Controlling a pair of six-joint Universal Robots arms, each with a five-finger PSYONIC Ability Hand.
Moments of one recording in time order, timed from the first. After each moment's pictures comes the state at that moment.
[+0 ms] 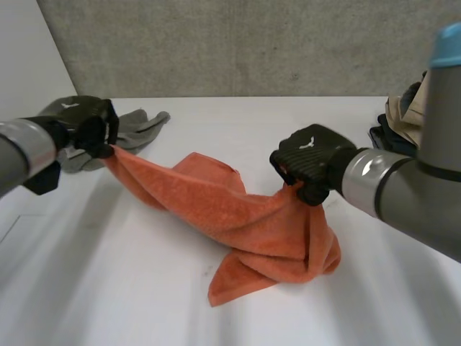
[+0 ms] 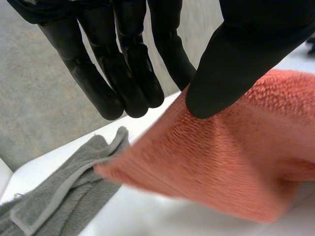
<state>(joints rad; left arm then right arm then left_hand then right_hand) 4.55 -1.85 -1.32 2.89 -1.32 3.34 2.08 -1.22 1.21 0.47 1.33 2.53 1.17 1.20 1.19 1.20 0.98 1.09 1.17 1.19 1.20 0.97</state>
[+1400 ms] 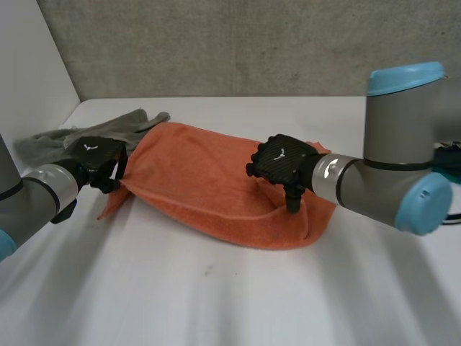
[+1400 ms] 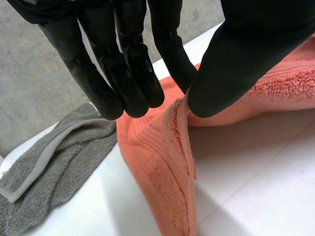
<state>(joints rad) 4.59 -1.94 -1.54 3.15 -1.28 3.48 2.05 -0.88 0.95 0.43 1.16 2.29 1.17 1.20 1.19 1.20 0.98 0.39 0.40 0.38 0.37 0.17</state>
